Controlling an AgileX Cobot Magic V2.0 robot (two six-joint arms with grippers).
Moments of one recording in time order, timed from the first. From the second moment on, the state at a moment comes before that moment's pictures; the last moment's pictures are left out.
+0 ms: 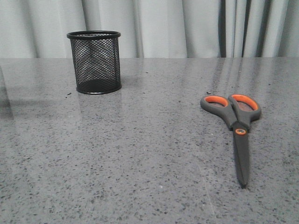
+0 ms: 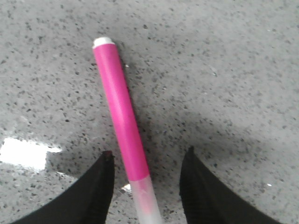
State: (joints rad) left arm -0.11 1.39 -1.06 0.04 0.89 -0.39; right arm 0.05 0.37 -0.46 0.38 0.52 0.03
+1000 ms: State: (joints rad) left arm -0.08 1.52 -1.07 -0.12 0.63 -0.17; right arm 0.05 0.37 -0.46 0.39 0.59 0.03
